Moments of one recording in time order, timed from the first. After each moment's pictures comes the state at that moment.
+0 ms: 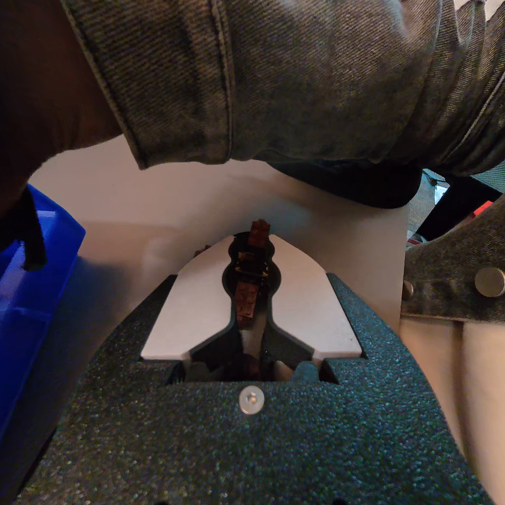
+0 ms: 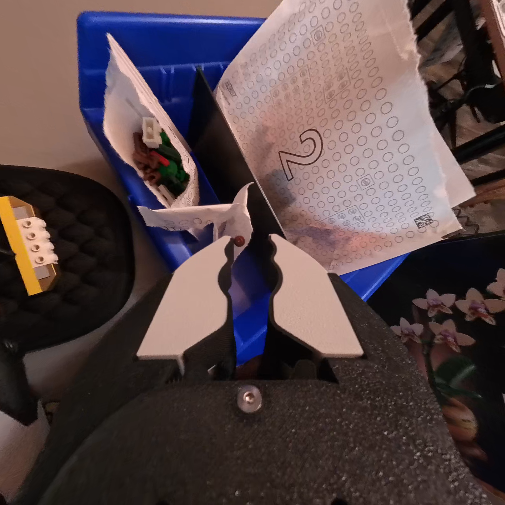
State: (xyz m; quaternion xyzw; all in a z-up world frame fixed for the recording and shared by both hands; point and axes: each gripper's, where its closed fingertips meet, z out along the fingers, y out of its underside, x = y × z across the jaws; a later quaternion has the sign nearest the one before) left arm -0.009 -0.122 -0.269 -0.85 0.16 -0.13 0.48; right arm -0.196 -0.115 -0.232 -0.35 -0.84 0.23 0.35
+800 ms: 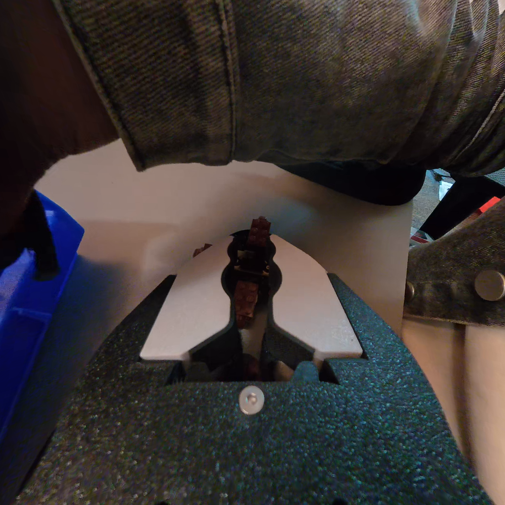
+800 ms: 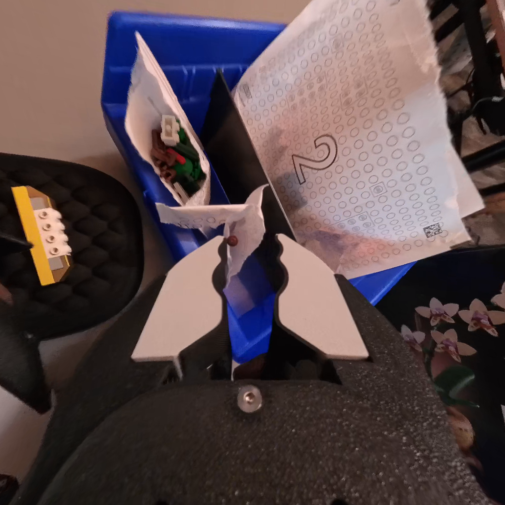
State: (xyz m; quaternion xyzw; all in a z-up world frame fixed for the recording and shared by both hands) left arm -0.008 -0.121 -0.271 -0.86 0.16 -0.12 0.47; right arm -0.191 -0.122 -0.234 -0.33 -0.85 0.22 0.34
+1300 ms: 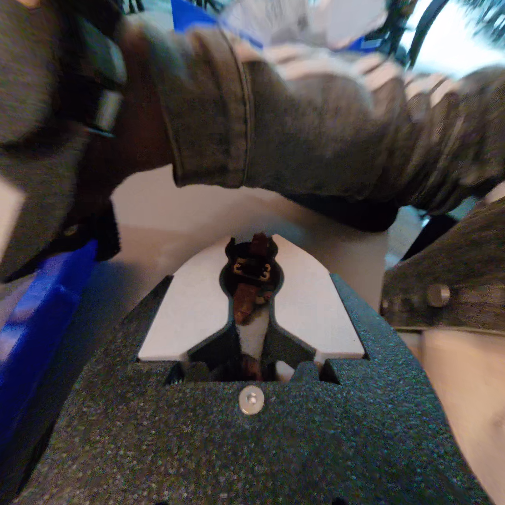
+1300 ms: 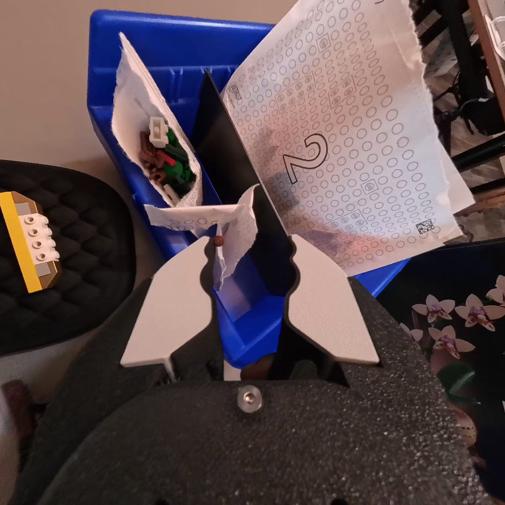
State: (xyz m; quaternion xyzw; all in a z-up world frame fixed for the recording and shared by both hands) left arm -0.019 -0.134 -0.236 -0.83 0.11 -0.15 0.52; right arm -0.195 -0.118 -0.233 -0.34 -0.84 0.23 0.36
